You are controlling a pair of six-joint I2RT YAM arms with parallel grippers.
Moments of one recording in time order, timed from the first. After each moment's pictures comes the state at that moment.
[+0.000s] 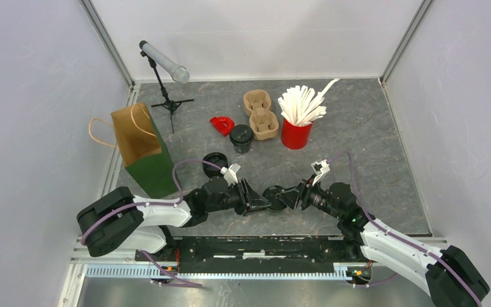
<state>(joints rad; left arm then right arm) -0.97 1.31 0.30 0.64 0.24 -1.37 0.69 0.74 0.04 0.46 -0.24 0.64</state>
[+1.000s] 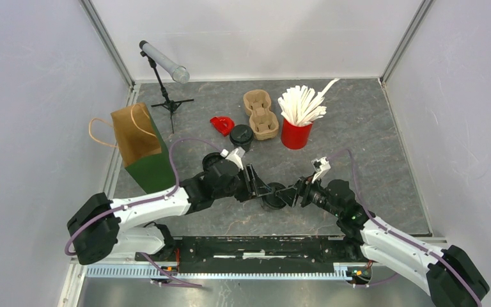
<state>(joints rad) -0.98 1.21 0.59 0.09 0.10 -1.16 0.68 0.74 0.08 0.41 -0.20 0.63</state>
